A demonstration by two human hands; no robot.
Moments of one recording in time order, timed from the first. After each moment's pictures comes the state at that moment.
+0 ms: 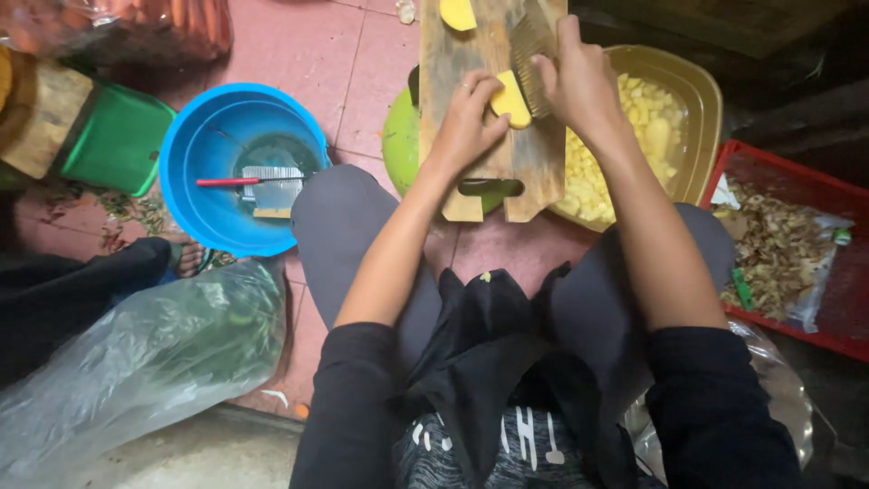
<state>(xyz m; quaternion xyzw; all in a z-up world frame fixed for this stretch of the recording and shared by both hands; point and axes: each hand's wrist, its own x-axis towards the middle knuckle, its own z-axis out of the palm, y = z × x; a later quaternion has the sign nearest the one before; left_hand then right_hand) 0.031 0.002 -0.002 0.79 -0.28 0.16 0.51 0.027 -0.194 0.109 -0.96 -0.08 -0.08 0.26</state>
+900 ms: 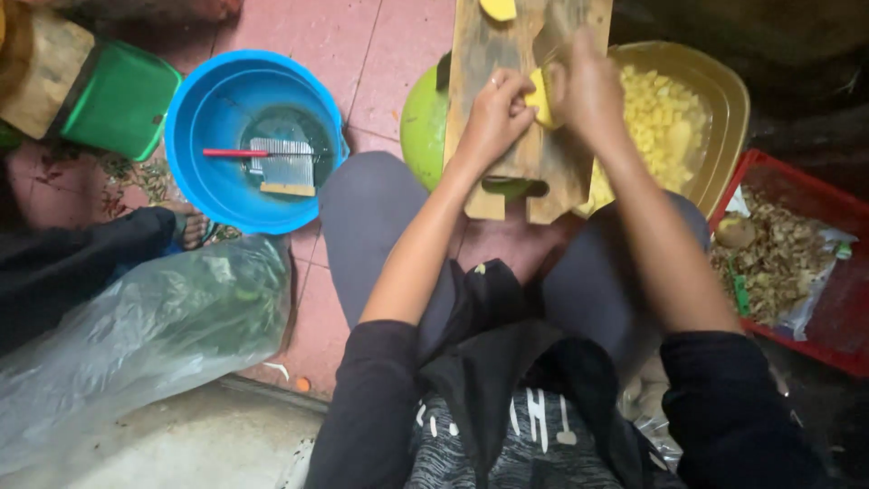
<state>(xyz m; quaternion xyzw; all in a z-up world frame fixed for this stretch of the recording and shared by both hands) 0.027 -0.001 0.000 0.76 -0.18 0.07 0.63 0.036 -0.171 0.068 -0.97 -0.09 -0.08 0.22</state>
